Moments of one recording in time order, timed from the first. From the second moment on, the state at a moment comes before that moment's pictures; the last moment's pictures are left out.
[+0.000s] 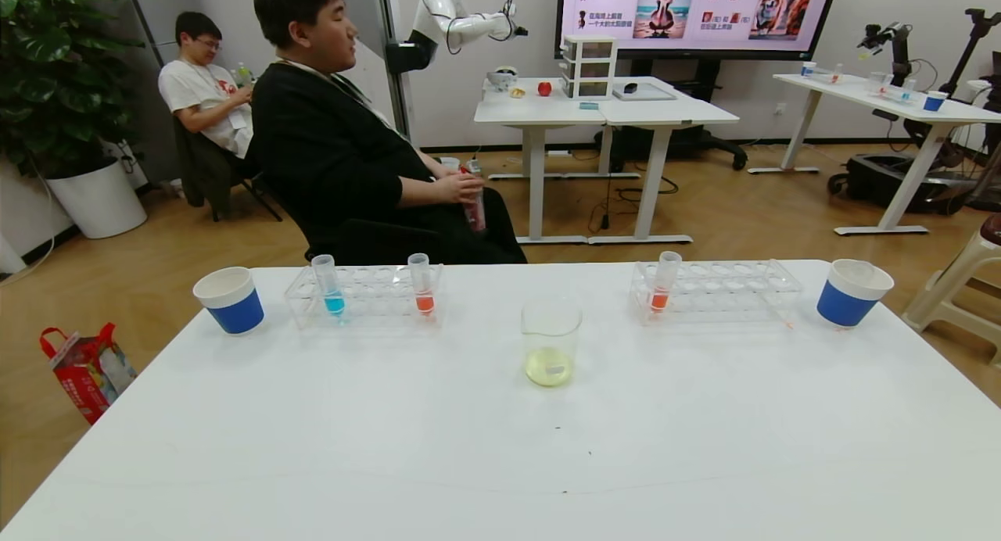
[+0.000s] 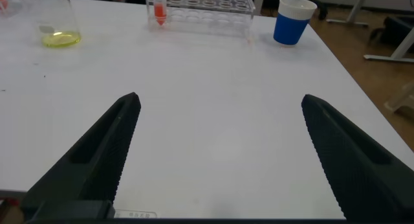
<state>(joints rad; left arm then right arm) -0.01 0.08 -0.10 0.01 -0.02 0.02 0.01 0.00 0.00 0.01 0.01 -0.05</state>
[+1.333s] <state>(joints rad) -0.05 1.78 -0.62 -1.18 -0.01 0.04 0.01 0.00 0.00 0.01 0.01 -0.05</state>
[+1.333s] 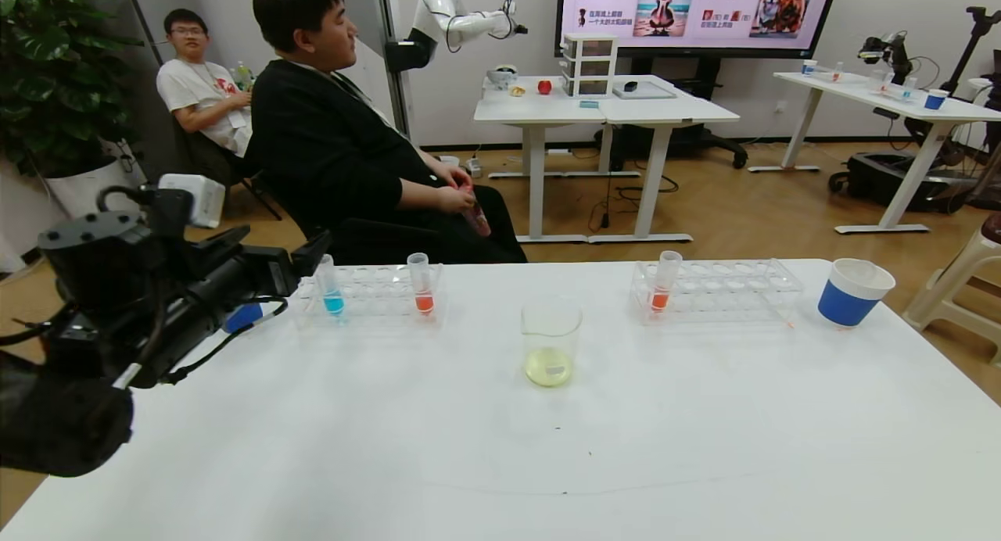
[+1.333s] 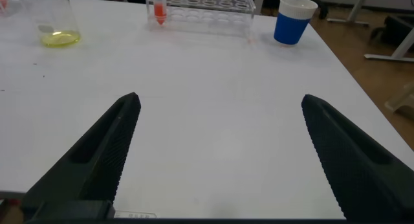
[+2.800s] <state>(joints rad) -0.04 2.34 -0.90 -1.47 0.07 0.01 0.01 0.00 0.00 0.01 0.01 -0.05</state>
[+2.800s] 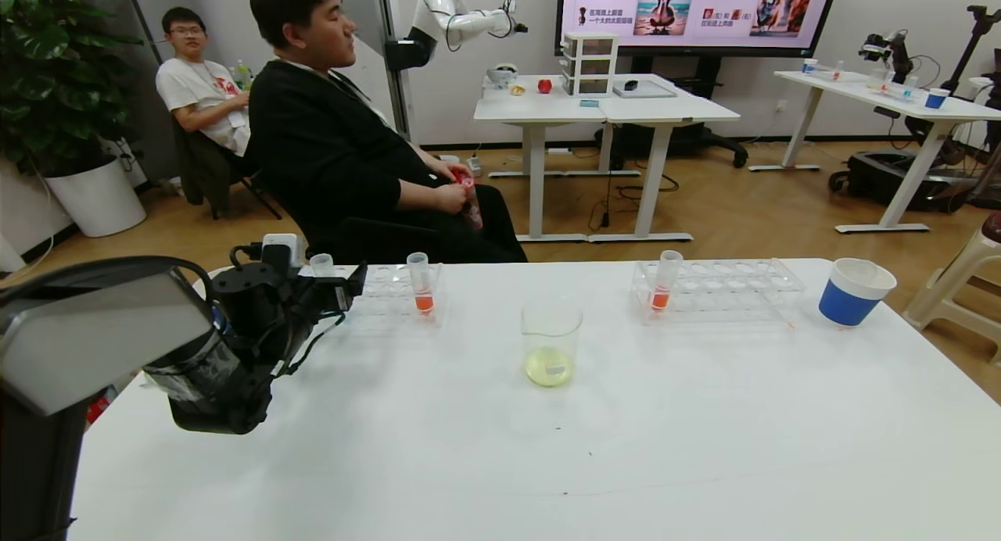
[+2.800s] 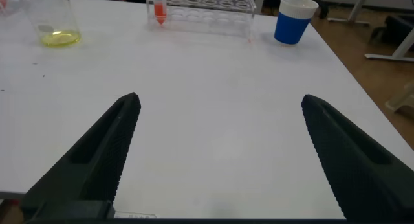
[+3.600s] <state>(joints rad) -0.04 2.35 -0.91 -1.47 0.07 0.01 0.01 0.00 0.00 0.01 0.01 -0.05</state>
